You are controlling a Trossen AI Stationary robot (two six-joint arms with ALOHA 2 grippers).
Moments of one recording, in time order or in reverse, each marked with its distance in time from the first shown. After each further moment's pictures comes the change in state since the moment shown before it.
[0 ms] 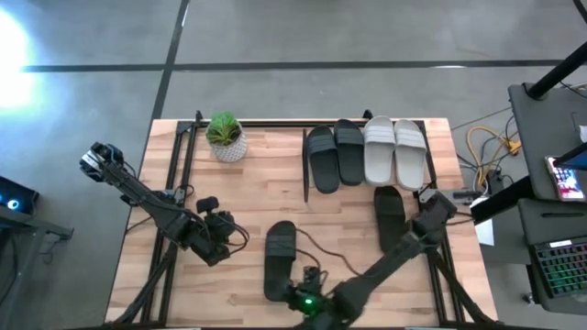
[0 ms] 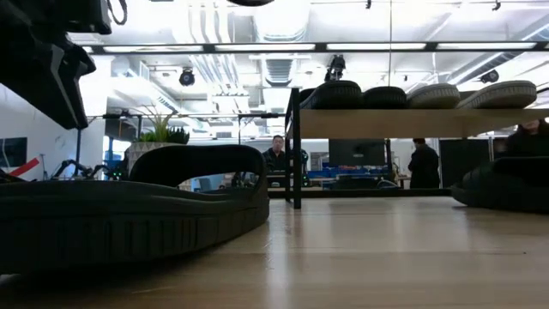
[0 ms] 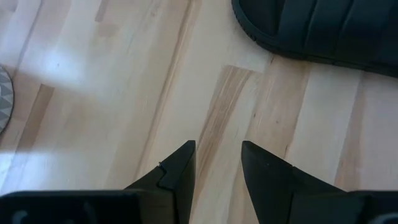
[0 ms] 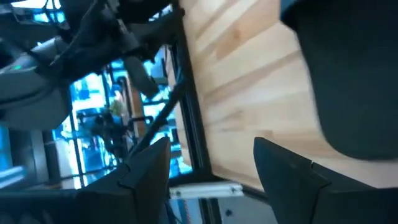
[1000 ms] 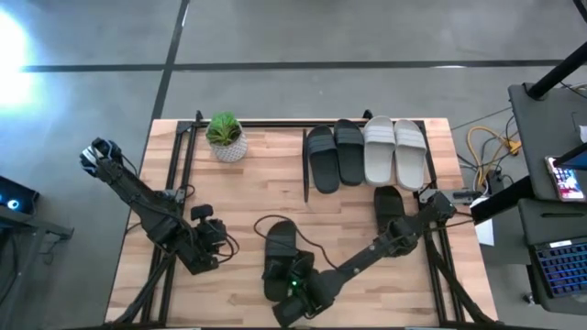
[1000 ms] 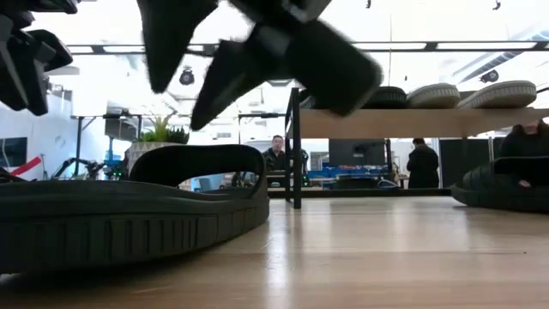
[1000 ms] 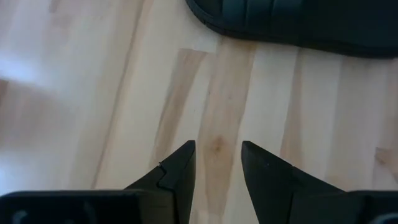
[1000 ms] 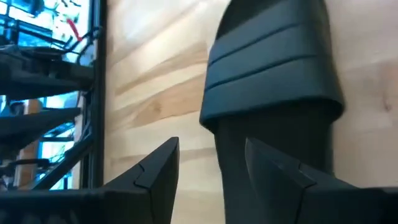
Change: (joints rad) left arm -0.126 -0.060 0.000 -0.004 0.058 -0.057; right arm -0.113 0.212 0.298 -0.526 -0.087 0.011
